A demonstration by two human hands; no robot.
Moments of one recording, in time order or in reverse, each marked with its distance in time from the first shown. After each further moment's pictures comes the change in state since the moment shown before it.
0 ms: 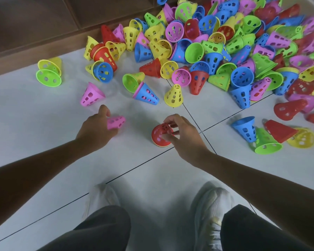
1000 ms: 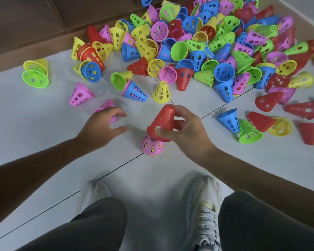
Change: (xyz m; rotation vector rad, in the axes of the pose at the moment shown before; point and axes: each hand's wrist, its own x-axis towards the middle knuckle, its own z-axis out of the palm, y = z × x) left_hand -0.016 0.032 0.005 -0.189 0.047 0.433; right_hand -0.043 -0.052 -0.038 0.411 0.125 0.209
